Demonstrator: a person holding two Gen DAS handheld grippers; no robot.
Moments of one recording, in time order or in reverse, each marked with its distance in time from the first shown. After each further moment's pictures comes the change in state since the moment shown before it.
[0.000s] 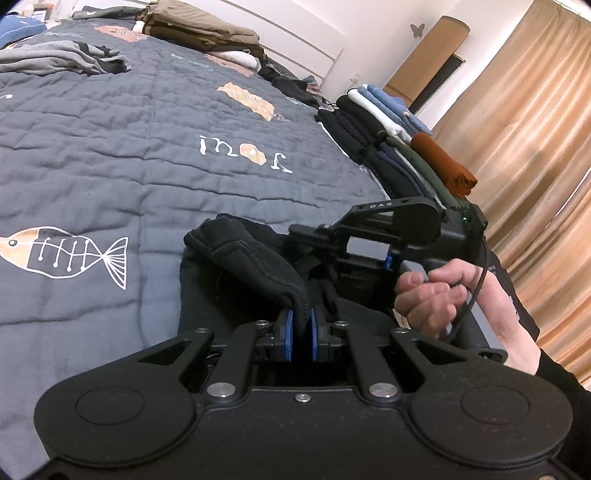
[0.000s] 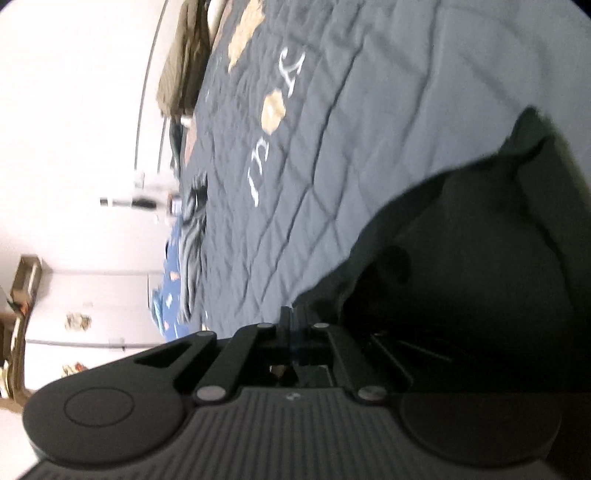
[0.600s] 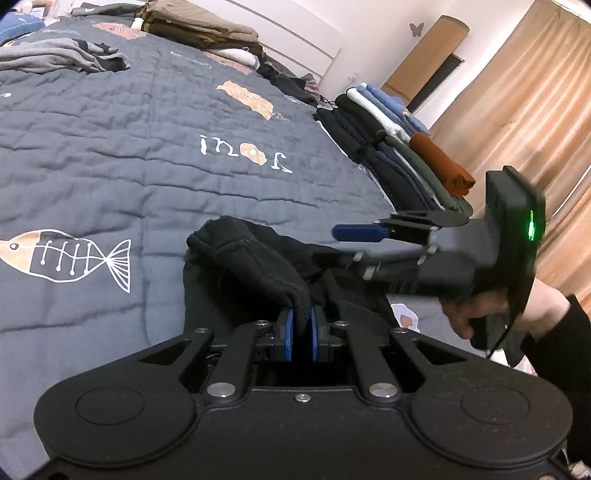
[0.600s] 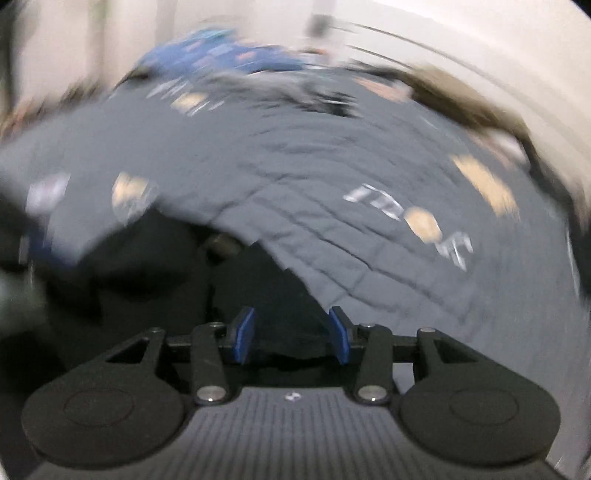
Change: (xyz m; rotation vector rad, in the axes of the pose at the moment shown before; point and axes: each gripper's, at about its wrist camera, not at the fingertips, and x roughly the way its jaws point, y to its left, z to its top) left arm 0.000 0.006 0.004 0.002 0.013 -0.015; right arm -0.002 0.102 -0.093 -1.690 0.170 -0.439
